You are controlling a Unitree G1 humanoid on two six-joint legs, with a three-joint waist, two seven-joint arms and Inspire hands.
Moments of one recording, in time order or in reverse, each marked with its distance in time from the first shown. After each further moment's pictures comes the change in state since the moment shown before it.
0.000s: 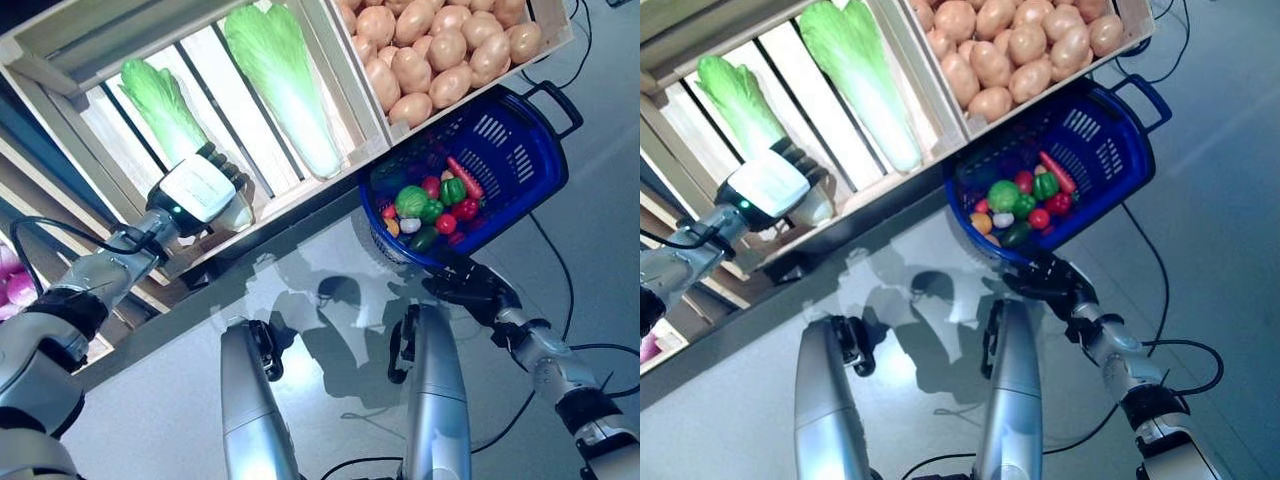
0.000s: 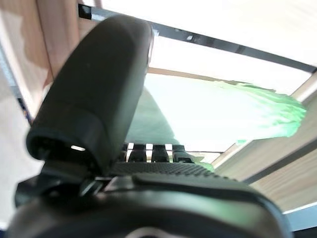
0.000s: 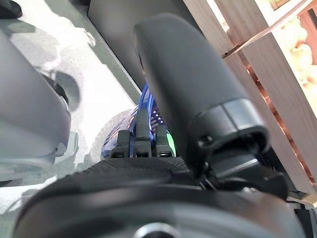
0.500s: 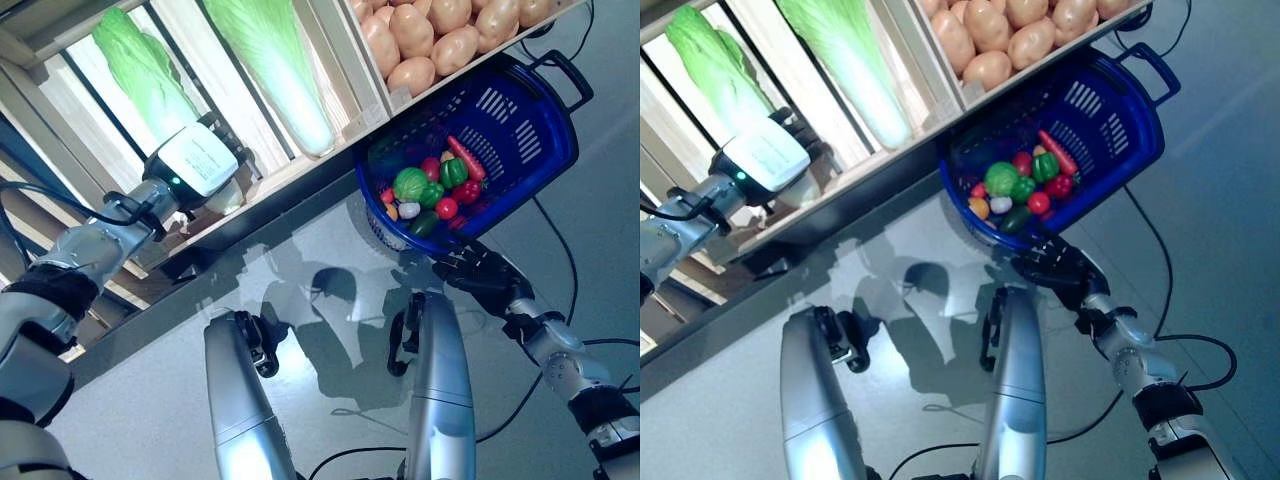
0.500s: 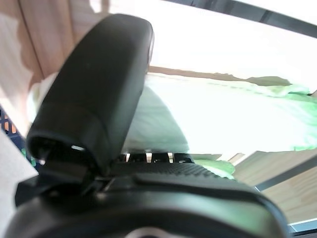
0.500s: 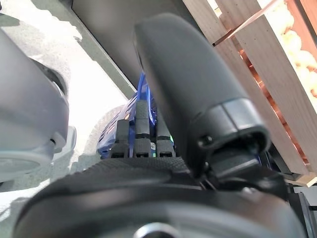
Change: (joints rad) left arm -0.096 0.038 -0.020 -0.040 0.001 -0.052 -0.058; right arm 0.016 -0.043 -0.035 -0.062 0.075 0.011 0.000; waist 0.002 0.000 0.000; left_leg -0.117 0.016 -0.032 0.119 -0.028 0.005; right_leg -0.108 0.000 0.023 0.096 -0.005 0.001
